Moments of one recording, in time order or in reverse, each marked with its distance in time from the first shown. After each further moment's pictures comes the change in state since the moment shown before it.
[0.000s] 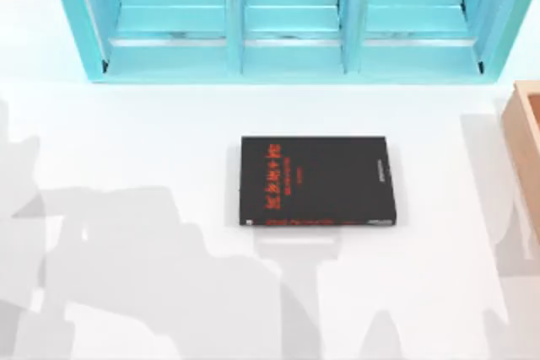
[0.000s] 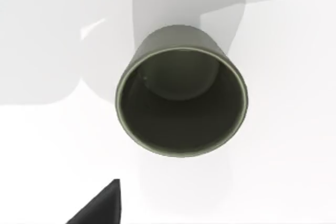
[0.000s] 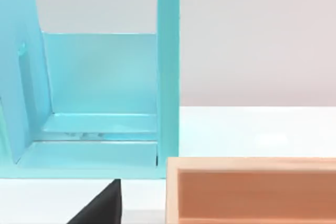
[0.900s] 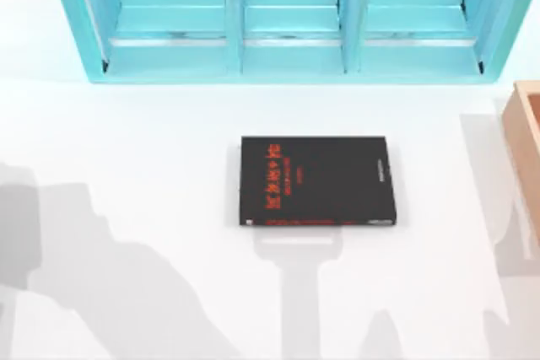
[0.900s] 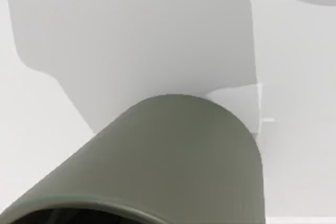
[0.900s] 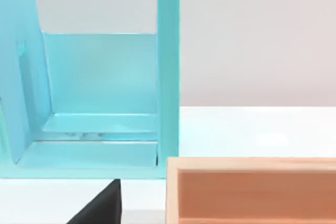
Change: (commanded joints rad) left arm 0.008 0.110 -0.275 0.382 -0.001 0.006; right arm 0.000 0.000 0.000 0.000 0.000 0.000
